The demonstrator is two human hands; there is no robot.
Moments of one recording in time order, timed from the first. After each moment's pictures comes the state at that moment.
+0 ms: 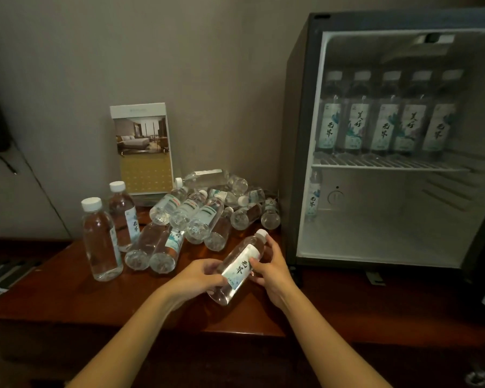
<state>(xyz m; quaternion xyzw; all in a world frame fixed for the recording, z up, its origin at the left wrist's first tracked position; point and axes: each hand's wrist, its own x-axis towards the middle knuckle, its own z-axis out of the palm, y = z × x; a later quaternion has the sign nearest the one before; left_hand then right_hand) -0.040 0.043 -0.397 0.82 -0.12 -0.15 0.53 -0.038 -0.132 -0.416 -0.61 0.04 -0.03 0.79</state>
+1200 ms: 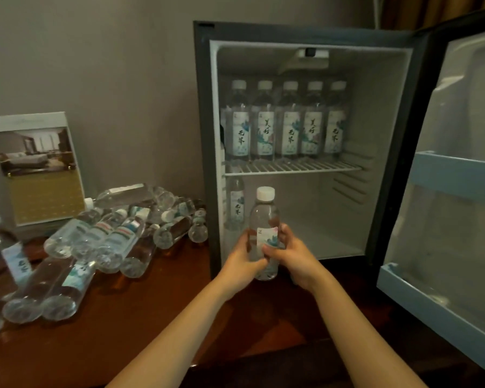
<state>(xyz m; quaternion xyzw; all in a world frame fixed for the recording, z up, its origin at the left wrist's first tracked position) -0.038 -0.178 -0.373 0.74 -0.30 -0.06 0.60 -0.075 -0.310 -0.366 -0.70 -0.01 -0.12 0.71</state>
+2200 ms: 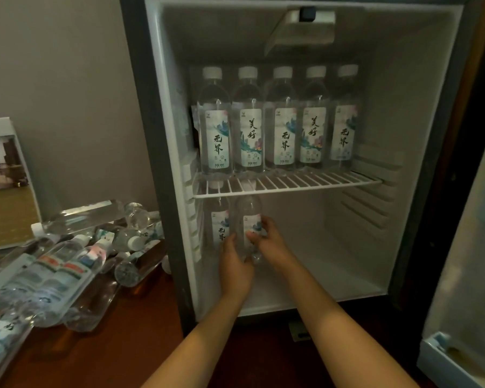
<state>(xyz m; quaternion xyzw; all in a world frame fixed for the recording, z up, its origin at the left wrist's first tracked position) 0.082 -0.272 -0.407 0.78 -0.15 0.15 0.59 0.079 -0.361 -0.367 -0.73 0.05 -0.20 0.65</state>
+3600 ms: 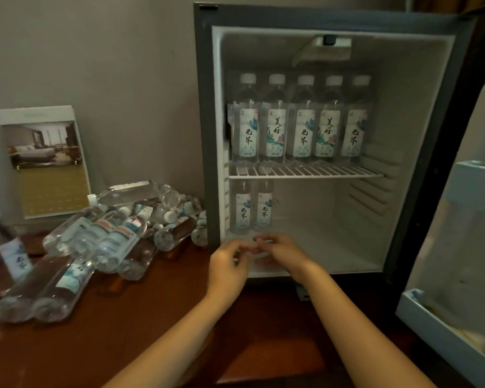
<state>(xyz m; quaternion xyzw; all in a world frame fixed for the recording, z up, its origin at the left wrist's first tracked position) -0.008 -0.181 -0.388 0.79 -0.24 0.19 0.52 -0.013 -0.317 -0.358 -0.79 0.06 -0.02 0.61</state>
